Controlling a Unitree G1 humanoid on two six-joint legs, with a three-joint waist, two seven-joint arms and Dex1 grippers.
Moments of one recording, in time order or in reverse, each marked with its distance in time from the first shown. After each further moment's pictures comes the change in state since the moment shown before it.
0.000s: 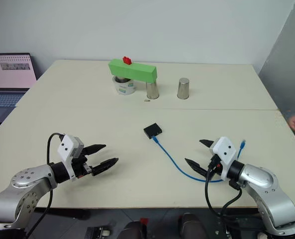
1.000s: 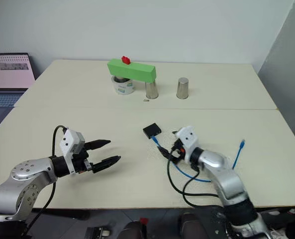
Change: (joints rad) left arm -0.071 0.017 -0.017 0.043 0.008 -0.028 -0.130; right arm -0.355 0.354 0.301 0.379 -0.188 0.030 -0.178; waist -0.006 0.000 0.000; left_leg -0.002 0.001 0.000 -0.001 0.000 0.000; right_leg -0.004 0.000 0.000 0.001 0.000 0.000
